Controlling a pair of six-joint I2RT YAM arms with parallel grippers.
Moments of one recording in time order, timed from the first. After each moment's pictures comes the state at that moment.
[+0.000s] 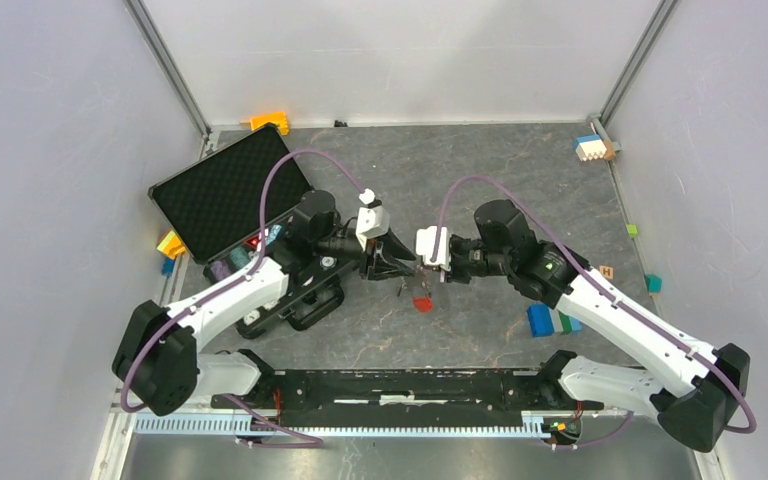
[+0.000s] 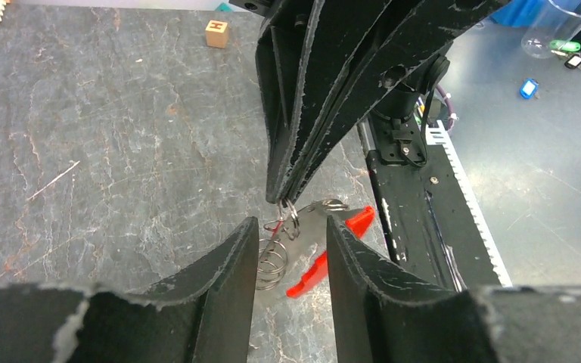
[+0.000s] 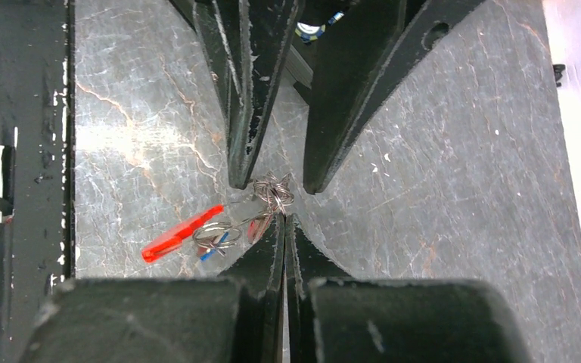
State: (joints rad) left arm -0.63 1.27 0.79 0.26 1.04 0.15; right arm 0.77 1.06 0.97 -0.48 -0.47 -0.66
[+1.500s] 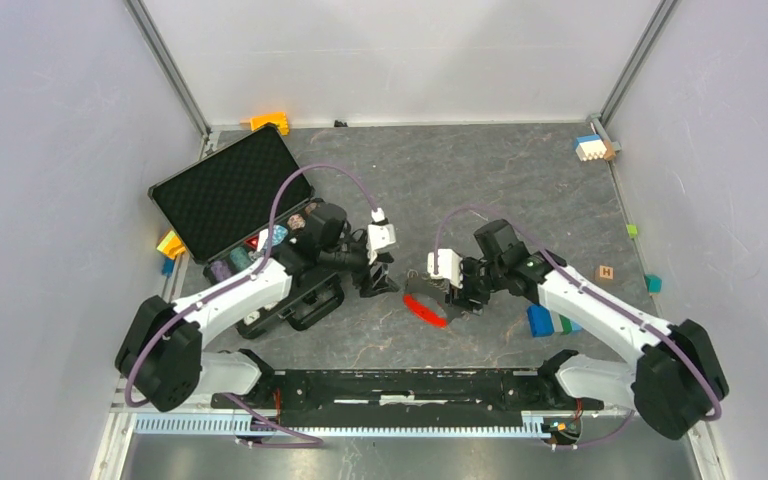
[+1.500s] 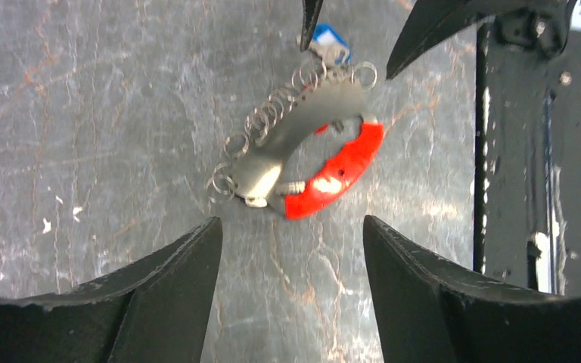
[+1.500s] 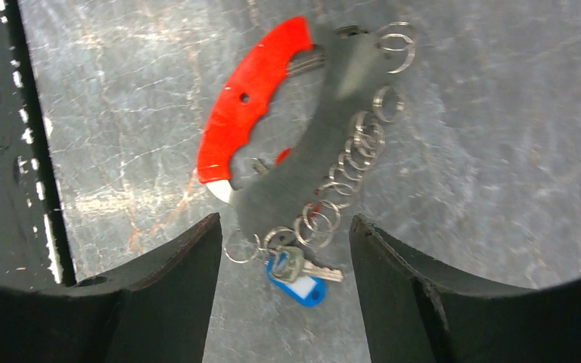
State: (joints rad) left arm -0.63 1.31 0.78 -0.08 0.72 0.38; right arm 0.59 1.15 0.71 -0.51 -0.47 -0.79
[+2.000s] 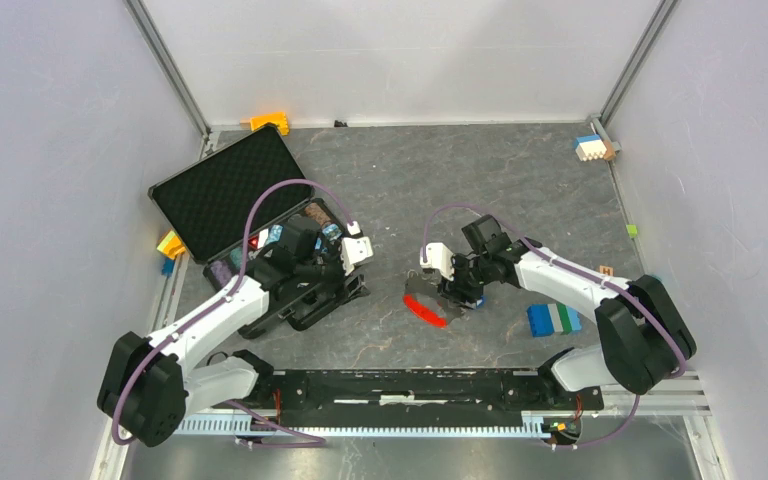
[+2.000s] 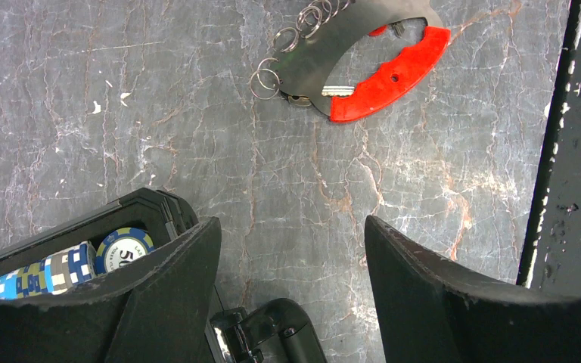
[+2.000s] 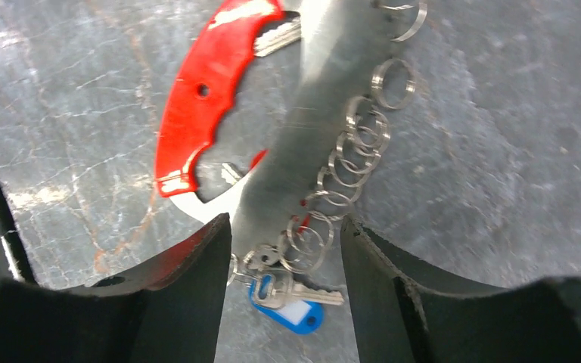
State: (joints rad) left arm -0.53 1.12 0.65 -0.23 0.59 0.53; right arm 0.58 1.40 0.73 -0.46 -0.48 -0.78
